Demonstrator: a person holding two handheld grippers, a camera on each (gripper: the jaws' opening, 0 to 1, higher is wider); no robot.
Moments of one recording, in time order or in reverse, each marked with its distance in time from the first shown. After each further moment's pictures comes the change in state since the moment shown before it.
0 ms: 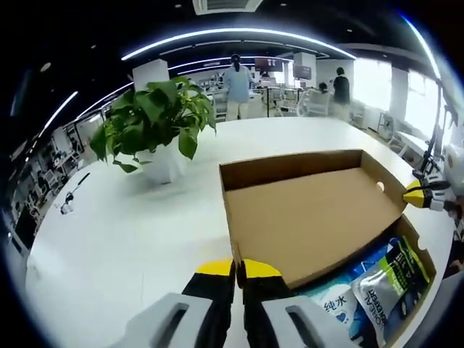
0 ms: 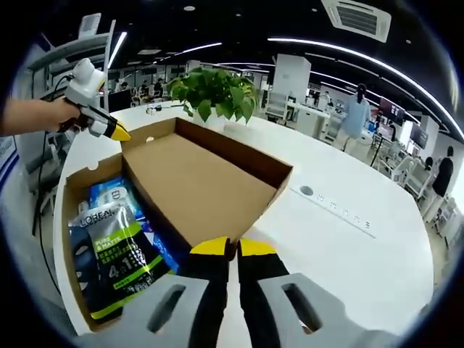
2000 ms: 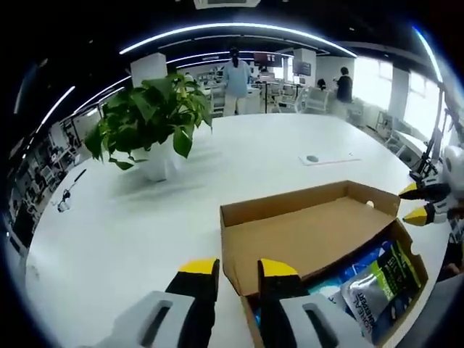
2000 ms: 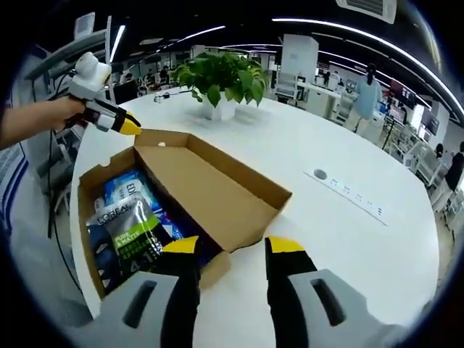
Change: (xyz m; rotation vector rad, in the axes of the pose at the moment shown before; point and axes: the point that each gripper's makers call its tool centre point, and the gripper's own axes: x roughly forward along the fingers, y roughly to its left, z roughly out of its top) left arm -0.009 -0.010 0.006 -0.006 0.036 -0.022; right arm -0.016 0.021 -0.004 0.042 0.115 0.092
